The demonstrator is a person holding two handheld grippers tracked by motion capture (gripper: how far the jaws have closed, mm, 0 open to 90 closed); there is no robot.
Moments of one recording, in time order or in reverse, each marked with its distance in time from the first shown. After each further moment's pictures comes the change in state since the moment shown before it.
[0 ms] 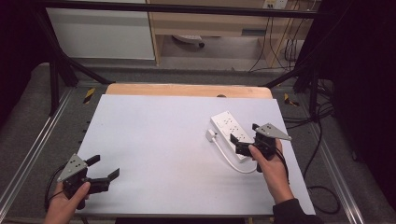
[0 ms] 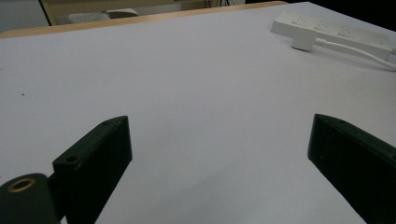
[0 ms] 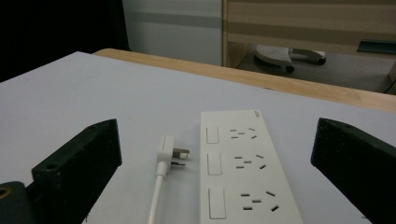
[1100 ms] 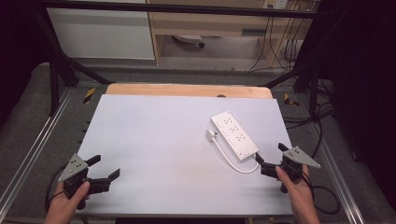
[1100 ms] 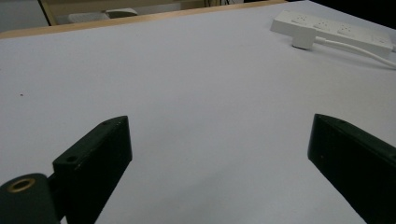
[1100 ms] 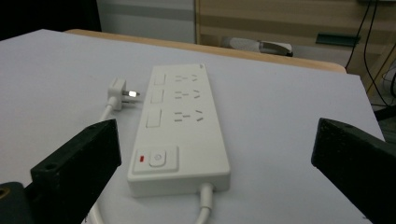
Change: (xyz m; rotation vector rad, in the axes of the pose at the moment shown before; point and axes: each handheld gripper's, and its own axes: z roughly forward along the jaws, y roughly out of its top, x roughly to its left) left arm -0.001 0.000 0.001 0.005 0.000 0.008; right arm -0.043 -0.060 -0.066 0.002 -0.097 -0.013
